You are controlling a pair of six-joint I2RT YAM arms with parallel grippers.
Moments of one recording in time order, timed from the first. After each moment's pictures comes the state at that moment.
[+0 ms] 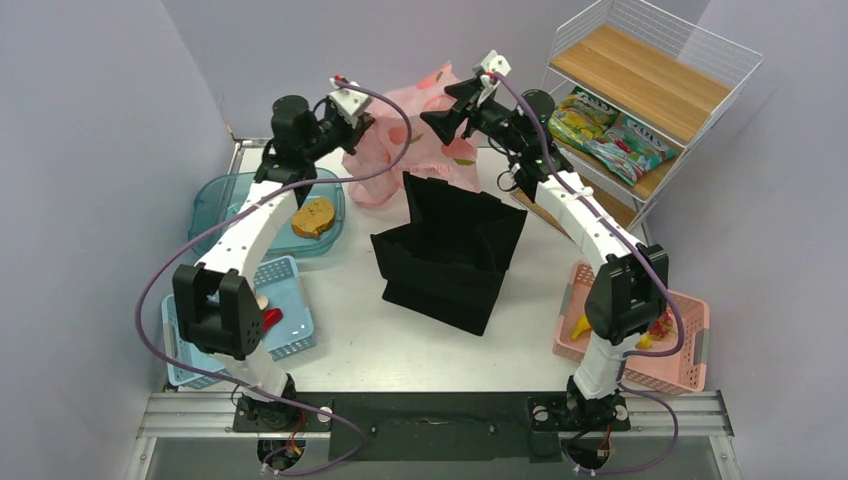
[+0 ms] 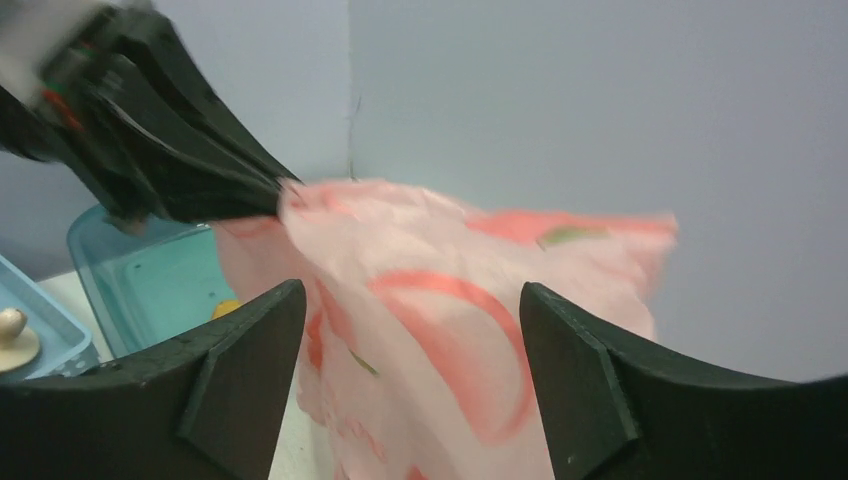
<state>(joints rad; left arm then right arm) -0.25 1.71 1.56 0.05 0.49 0.35 0.39 1.80 1.66 0.34 -0.58 0.00</state>
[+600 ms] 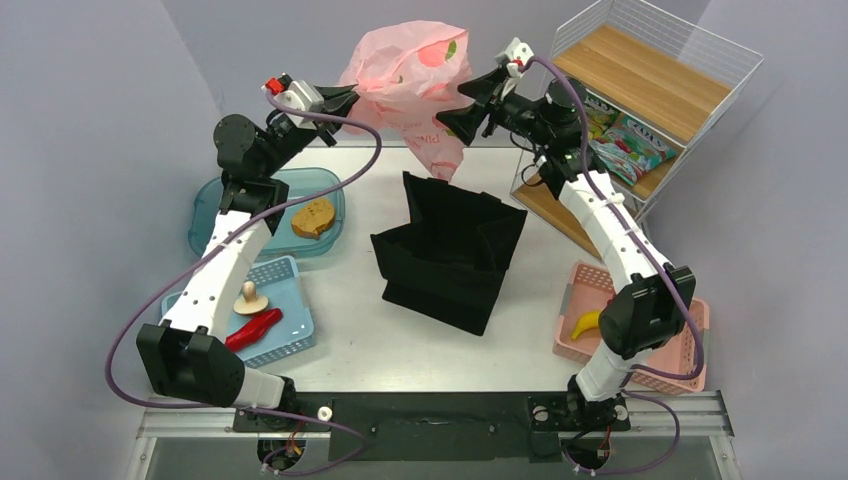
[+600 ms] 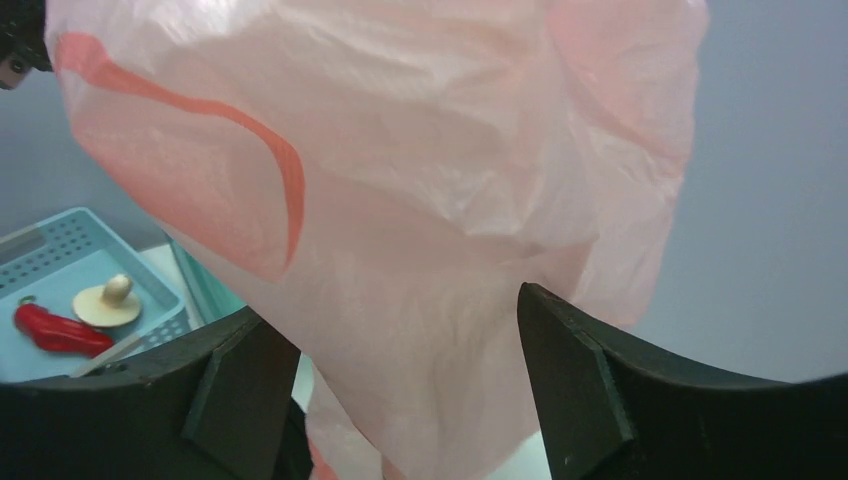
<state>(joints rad) -0.20 1.41 1.41 0.48 0.67 0.08 0.32 1.69 1.71 0.16 -0.72 0.03</state>
